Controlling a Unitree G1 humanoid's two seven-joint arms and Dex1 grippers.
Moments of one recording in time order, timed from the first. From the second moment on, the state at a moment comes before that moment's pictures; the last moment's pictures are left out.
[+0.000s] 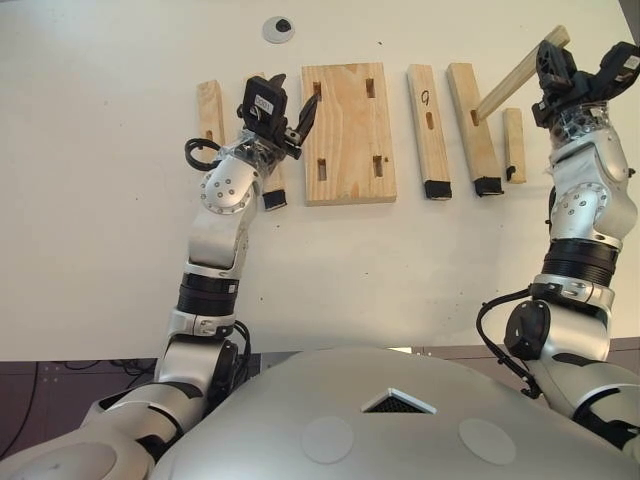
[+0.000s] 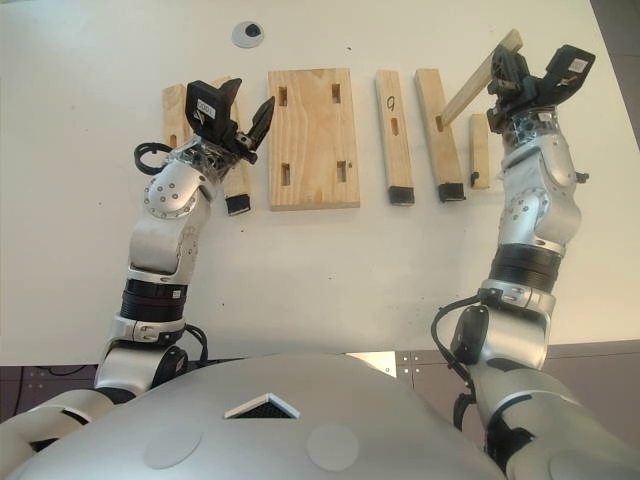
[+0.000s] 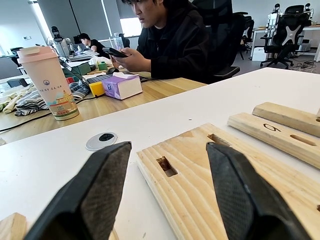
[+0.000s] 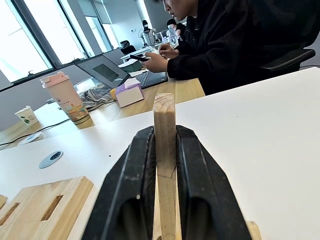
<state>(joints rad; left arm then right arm) -0.17 0.15 -0.13 -0.04 -0.05 0.22 -0.26 -0.34 -0.32 -0.35 0.27 0.47 0.28 0.36</state>
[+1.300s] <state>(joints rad) -0.18 0.14 -0.11 0.00 -0.04 0.20 -0.24 -0.23 -0.24 -0.27 0.17 0.44 0.17 0.30</state>
